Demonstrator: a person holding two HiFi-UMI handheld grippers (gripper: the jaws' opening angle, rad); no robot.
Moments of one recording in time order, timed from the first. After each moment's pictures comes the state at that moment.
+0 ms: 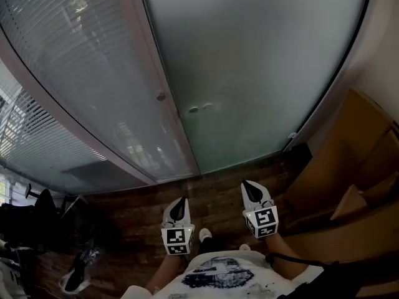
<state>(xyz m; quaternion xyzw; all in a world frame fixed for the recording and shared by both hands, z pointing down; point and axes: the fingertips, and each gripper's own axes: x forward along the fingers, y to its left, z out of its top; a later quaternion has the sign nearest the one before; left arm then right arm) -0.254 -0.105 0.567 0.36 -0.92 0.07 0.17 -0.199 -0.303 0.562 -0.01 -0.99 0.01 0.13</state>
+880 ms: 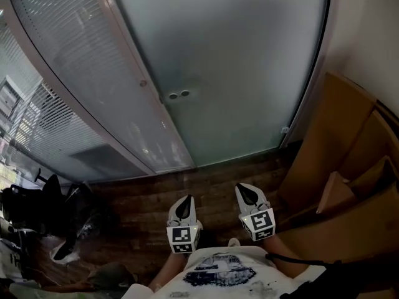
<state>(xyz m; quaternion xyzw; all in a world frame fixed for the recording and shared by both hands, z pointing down) -0.087 -0.183 0.551 0.34 -0.93 0.09 0.13 -0.045 -0.343 0.538 -0.08 -0.99 0.00 0.09</state>
